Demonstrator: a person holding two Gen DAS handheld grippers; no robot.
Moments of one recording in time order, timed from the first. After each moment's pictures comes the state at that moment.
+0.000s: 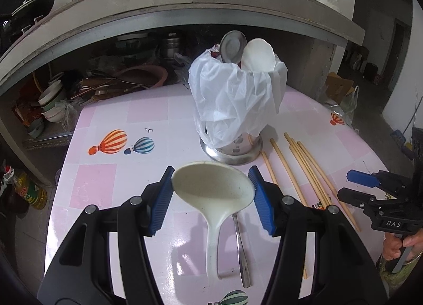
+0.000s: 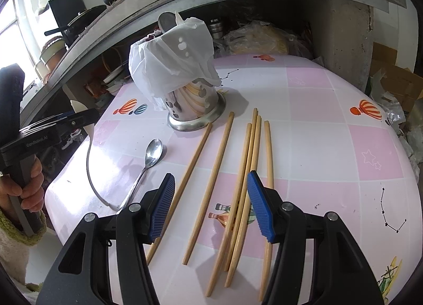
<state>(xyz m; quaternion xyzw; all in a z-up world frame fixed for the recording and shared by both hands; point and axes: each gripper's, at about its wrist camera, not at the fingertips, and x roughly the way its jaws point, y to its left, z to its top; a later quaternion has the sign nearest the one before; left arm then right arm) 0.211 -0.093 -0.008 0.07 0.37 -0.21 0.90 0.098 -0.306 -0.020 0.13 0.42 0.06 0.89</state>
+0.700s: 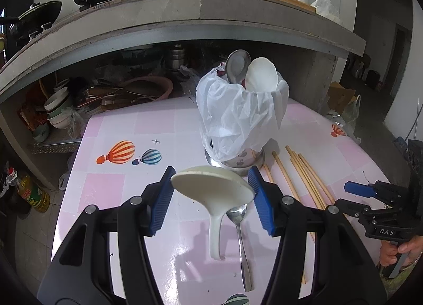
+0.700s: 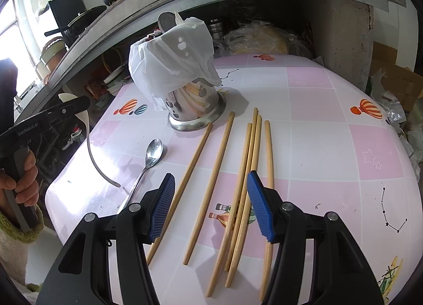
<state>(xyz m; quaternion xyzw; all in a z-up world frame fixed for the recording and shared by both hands) 0.207 -0.085 0.009 0.06 0.35 -0.20 0.91 0.098 -0.306 -0.020 0.13 0.42 0.06 0.89</state>
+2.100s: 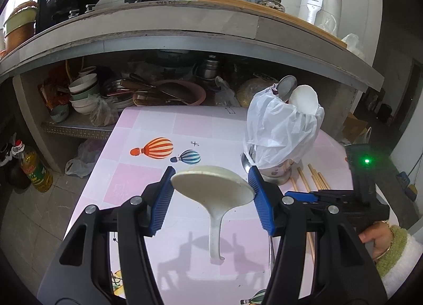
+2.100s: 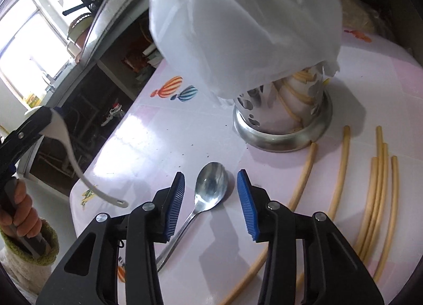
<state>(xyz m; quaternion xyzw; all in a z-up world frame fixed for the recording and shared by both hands) 0.206 -0.007 0.015 -0.01 0.32 -0.15 0.93 0.225 -0.229 -0.074 0.16 0.48 0.21 0.83</state>
